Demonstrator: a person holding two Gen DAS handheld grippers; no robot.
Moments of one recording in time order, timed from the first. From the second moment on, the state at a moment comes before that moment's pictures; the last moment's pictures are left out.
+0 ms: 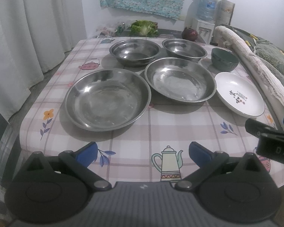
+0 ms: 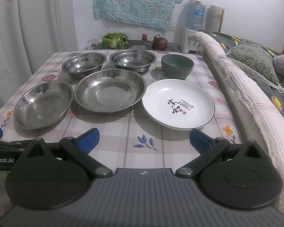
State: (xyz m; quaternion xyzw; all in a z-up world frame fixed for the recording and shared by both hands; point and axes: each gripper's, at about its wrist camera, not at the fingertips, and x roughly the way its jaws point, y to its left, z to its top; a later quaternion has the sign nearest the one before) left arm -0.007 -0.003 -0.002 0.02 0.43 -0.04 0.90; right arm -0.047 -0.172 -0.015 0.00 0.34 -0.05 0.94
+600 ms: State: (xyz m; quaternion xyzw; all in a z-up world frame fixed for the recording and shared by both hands) left arm -0.005 -0.004 -0.005 0.02 0.44 -0.03 0.90; right arm -0.047 -0.174 -0.021 -0.01 0.34 -0.05 0.94
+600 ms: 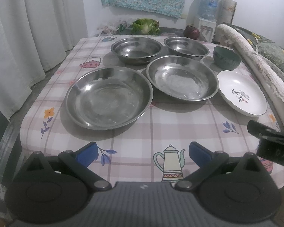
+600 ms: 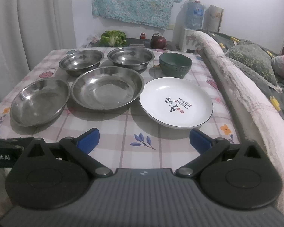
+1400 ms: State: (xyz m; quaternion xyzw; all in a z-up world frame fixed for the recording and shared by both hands) left arm 0.149 0.059 0.041 0.01 0.36 -0.04 0.93; right arm 0.111 -0.164 0.035 0.08 0.26 0.12 0.96
